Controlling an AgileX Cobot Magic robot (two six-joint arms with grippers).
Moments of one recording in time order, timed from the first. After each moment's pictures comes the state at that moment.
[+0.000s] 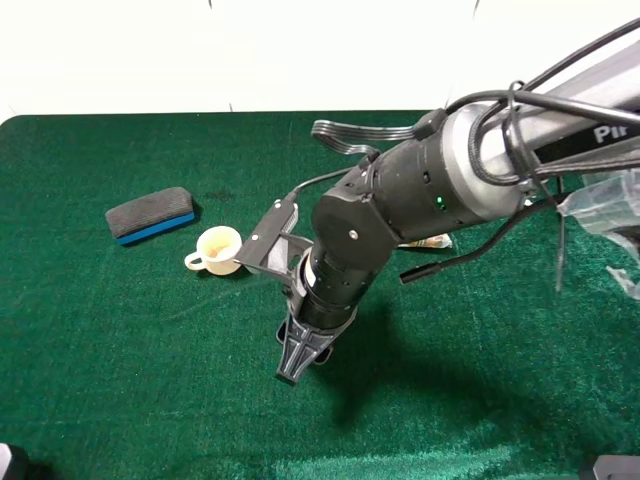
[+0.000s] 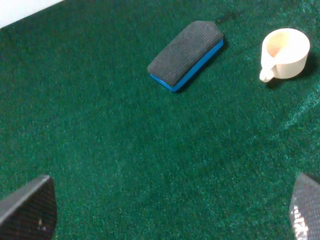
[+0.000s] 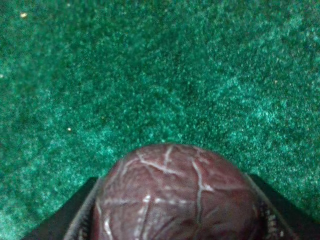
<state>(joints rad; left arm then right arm) 0.01 -0.01 -0.50 -0.09 1.10 0.39 1.02 1.96 -0.96 0.10 0.44 -0.19</state>
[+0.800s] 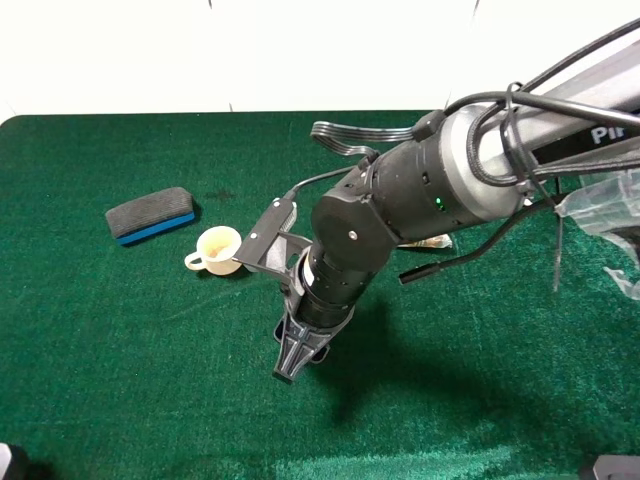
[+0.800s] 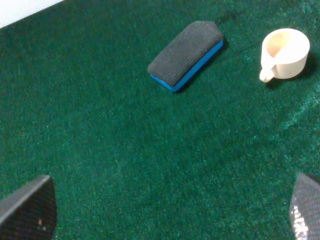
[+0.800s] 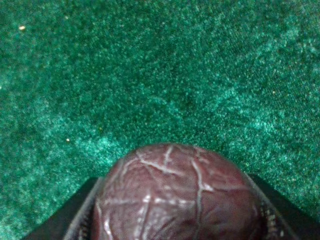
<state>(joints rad) 0.01 -0.01 -0.50 -0.09 1.10 0.39 1.02 1.96 -0.96 0.11 0.42 -0.19</state>
